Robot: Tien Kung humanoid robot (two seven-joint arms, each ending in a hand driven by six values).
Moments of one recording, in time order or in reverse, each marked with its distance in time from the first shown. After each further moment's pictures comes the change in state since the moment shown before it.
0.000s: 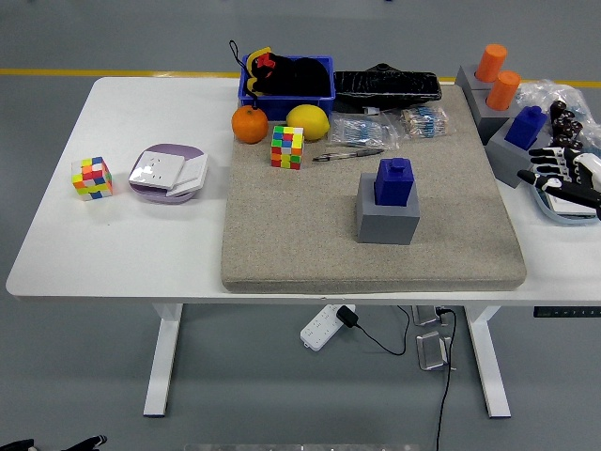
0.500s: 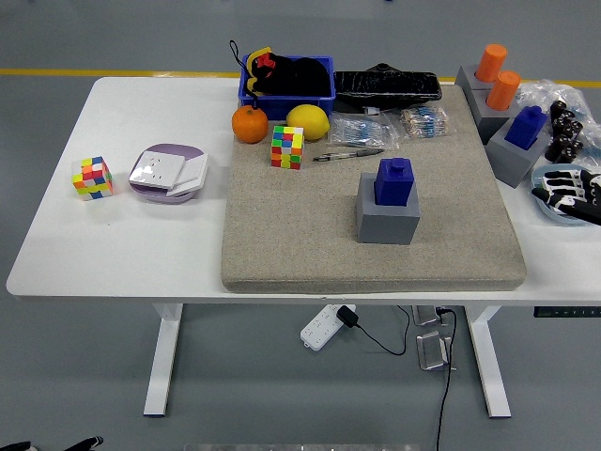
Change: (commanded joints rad) left arm 0.002 0.002 0.026 0.008 -0.046 0.001 -0.012; right arm -0.071 0.040 0.132 0.016 -0.050 0.005 -0.046
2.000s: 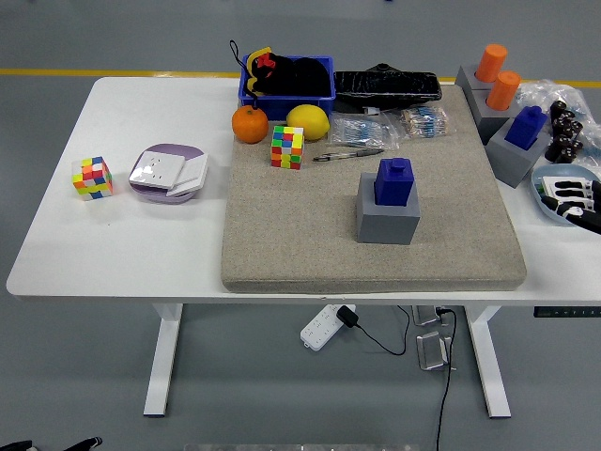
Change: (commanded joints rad) left arm -0.004 0.000 -0.014 -0.001 0.040 0.014 0.011; right arm -0.075 0.051 0.105 0.055 -0.029 -0.007 -0.032
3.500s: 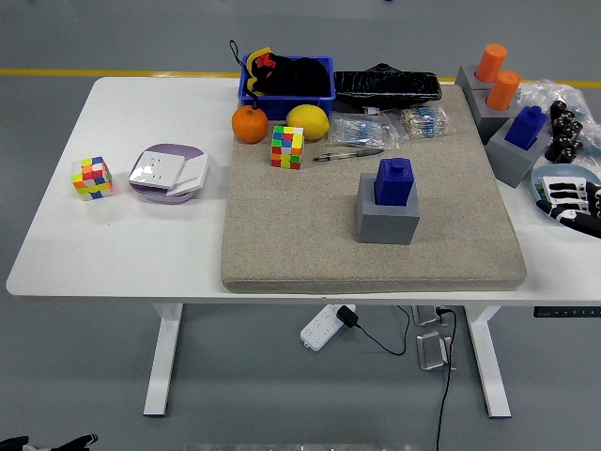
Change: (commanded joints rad) left arm -0.004 0.010 -0.024 0.000 0.031 0.002 0.010; right arm 0.004 -0.004 -0.024 0.011 -0.014 0.006 -0.009
